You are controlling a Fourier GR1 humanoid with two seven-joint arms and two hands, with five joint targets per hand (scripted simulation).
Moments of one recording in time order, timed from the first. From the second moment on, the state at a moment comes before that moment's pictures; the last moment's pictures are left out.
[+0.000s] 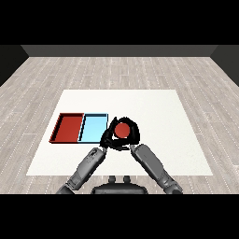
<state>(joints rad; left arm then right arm) -0.34 0.01 -0.50 -1.26 0.26 0.28 -0.32 -0.42 -0.01 0.51 -1.51 -0.25 -0.49 -0.36</state>
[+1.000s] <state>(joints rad) -0.39 0.02 -0.54 -1.21 0.37 0.53 -0.34 -0.42 -0.01 0.55 -1.50 -0.24 -0.53 -0.36</state>
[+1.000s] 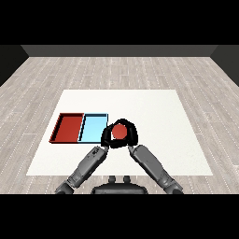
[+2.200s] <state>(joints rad) -0.40 0.01 -0.52 -1.18 0.39 0.61 -0.48 -0.45 0.00 0.54 -1.48 -0.20 -0.54 -0.22</state>
